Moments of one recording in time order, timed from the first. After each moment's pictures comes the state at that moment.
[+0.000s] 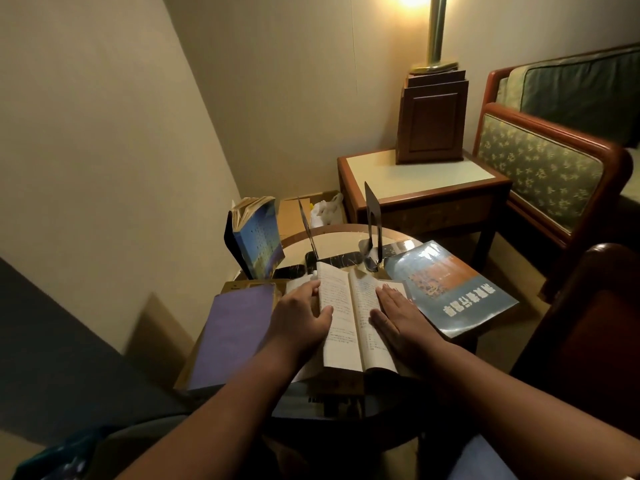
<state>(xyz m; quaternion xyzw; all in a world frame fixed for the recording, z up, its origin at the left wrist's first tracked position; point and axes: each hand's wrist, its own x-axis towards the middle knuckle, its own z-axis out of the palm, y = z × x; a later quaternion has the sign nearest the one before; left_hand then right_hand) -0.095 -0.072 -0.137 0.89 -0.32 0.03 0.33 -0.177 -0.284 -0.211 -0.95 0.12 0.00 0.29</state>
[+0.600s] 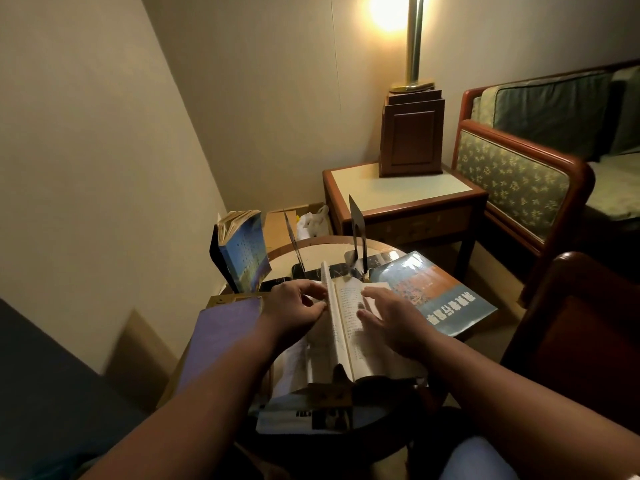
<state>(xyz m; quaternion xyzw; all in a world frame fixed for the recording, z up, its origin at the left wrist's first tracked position) -0.069 -0.089 -0.110 0.86 -0.37 -0.05 0.36 -0.185 -0.287 -0.162 -0.94 0.09 -0.12 0.32</state>
